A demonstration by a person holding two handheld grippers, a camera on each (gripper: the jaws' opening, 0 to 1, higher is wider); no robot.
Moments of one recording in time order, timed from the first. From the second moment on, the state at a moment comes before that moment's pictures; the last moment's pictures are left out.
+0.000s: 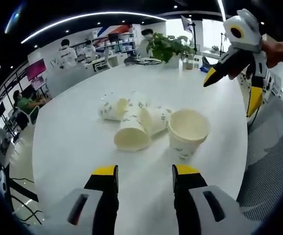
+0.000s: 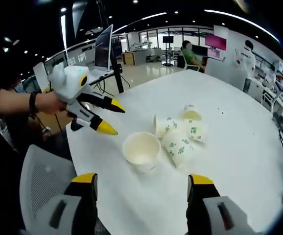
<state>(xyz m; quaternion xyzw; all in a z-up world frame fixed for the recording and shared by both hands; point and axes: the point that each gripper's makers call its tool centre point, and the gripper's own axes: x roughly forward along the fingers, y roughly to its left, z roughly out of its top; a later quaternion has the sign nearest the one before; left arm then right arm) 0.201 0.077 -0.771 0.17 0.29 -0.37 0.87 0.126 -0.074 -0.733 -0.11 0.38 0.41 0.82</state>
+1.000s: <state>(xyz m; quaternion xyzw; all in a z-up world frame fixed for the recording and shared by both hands) 0.274 0.058 -0.800 0.17 0.30 -0.37 0.86 0.091 -0.108 -0.738 -0.02 0.38 0.33 0.86</state>
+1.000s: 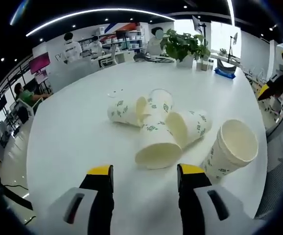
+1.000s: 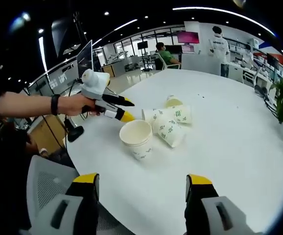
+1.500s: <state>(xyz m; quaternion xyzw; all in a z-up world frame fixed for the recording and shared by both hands) 0.302 0.041 -0.817 0.16 0.30 -0.37 0.86 0.087 -0.107 -0.749 -0.02 0.39 0.32 0.86</state>
